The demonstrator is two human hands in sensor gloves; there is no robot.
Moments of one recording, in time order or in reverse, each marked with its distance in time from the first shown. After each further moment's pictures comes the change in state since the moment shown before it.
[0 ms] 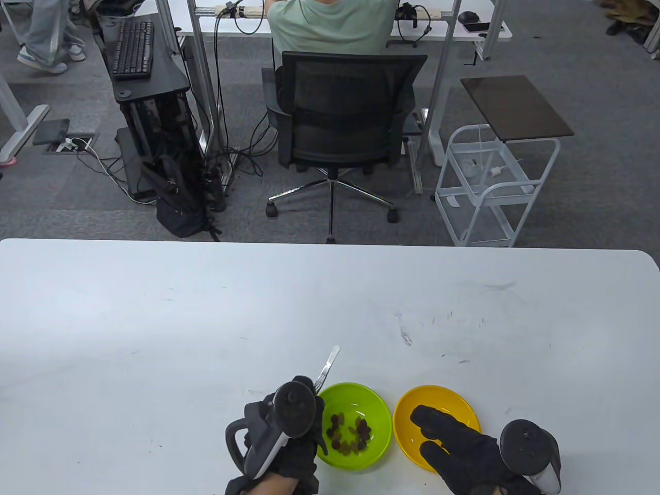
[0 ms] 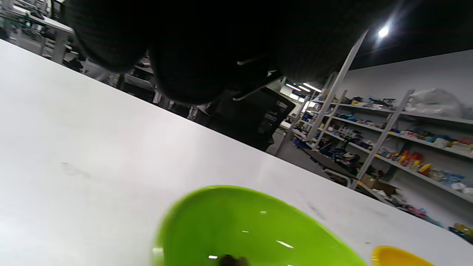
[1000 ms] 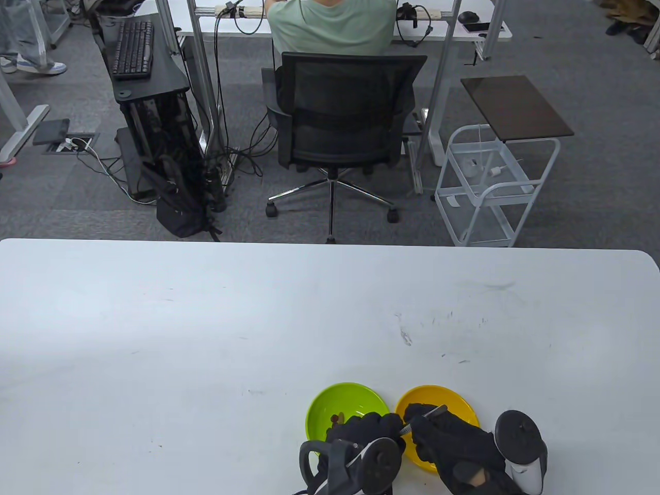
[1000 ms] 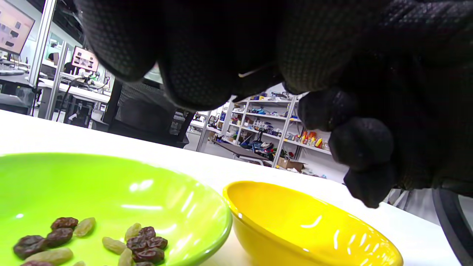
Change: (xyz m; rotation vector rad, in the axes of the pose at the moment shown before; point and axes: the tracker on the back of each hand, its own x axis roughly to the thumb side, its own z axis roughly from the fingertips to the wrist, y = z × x) left_hand 0.073 -0.037 0.050 0.047 -0.394 -0.087; right_hand 0.001 0.012 -0.015 -0.180 0.160 -0.223
